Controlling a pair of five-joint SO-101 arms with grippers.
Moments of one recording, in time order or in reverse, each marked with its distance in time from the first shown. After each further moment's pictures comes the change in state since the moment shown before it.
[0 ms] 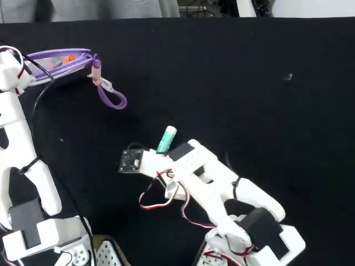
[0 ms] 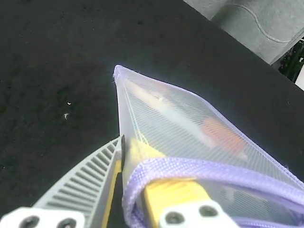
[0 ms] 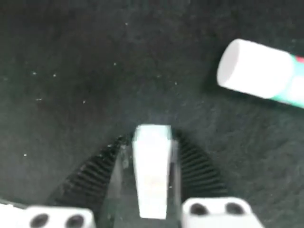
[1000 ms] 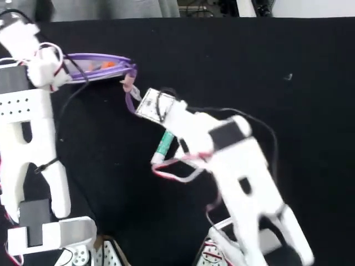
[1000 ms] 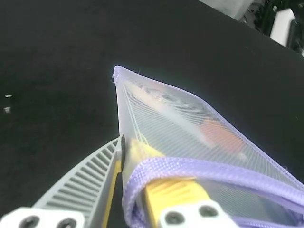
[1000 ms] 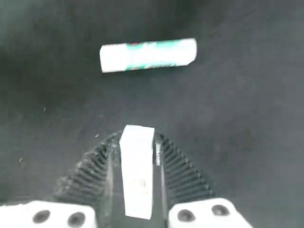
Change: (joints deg) left arm 13.9 0.0 1.1 1.3 0.0; right arm 12.2 -24.4 -23.5 21.5 -8.4
